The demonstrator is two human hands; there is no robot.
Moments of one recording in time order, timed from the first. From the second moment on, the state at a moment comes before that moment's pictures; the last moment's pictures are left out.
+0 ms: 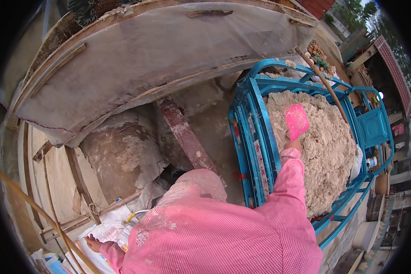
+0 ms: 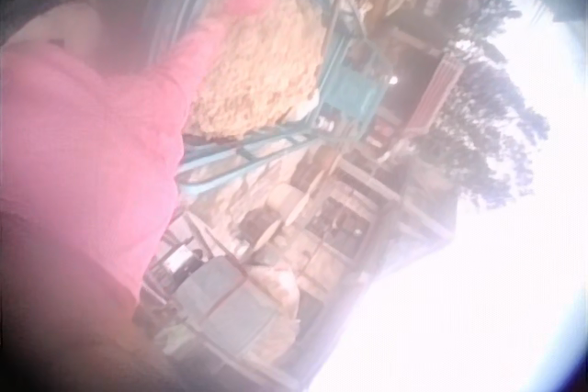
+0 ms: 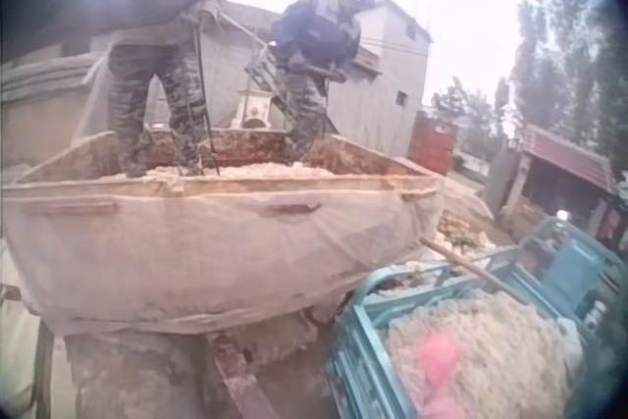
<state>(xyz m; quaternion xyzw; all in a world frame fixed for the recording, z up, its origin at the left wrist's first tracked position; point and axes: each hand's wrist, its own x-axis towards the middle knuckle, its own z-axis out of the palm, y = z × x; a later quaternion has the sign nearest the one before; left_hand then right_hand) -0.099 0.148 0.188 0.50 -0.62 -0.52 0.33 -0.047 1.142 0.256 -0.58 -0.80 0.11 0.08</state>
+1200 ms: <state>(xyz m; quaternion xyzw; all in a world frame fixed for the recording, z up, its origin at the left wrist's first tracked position) -0.022 0.191 0.160 0.57 -0.41 -0.55 0.46 -0.201 1.083 0.231 -0.38 -0.44 0.80 0.15</state>
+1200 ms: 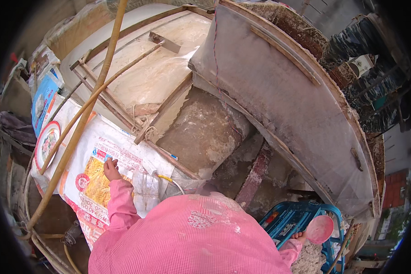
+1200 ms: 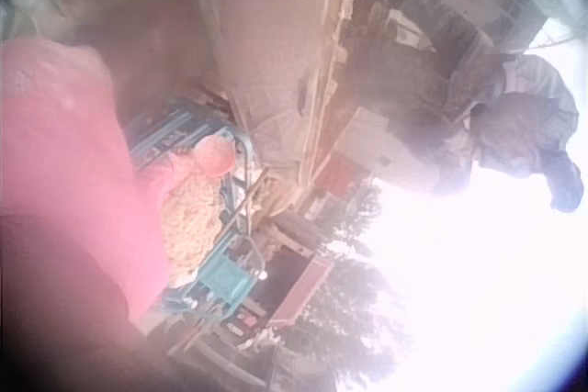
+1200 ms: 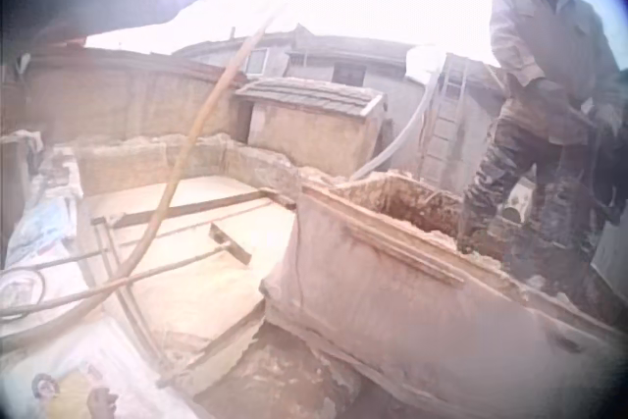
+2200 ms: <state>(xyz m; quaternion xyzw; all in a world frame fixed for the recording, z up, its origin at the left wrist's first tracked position) 0.097 0.165 0.223 0.67 -0.20 -0.45 0.56 -0.427 0.082 0.139 -0.22 -0.22 0.61 -0.73</state>
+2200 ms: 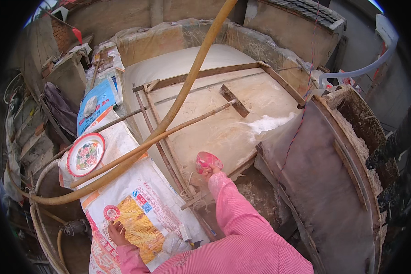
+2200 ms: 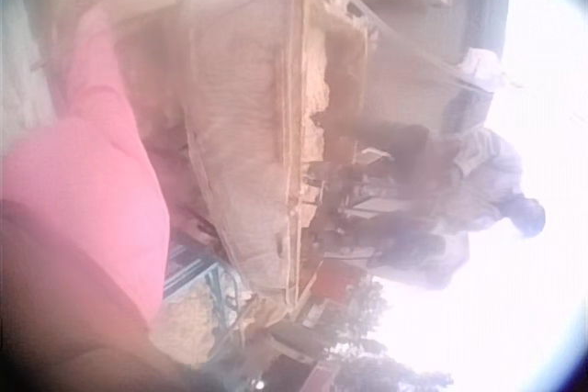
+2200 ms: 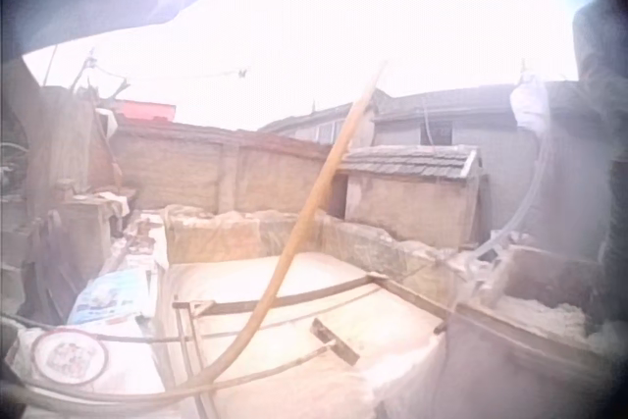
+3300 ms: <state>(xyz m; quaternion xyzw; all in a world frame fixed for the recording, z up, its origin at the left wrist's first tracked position) 0.060 0.107 0.361 0.13 -0.37 -0.65 0.66 -0.306 0.203 0.289 0.11 -0.49 0.50 -0.70</state>
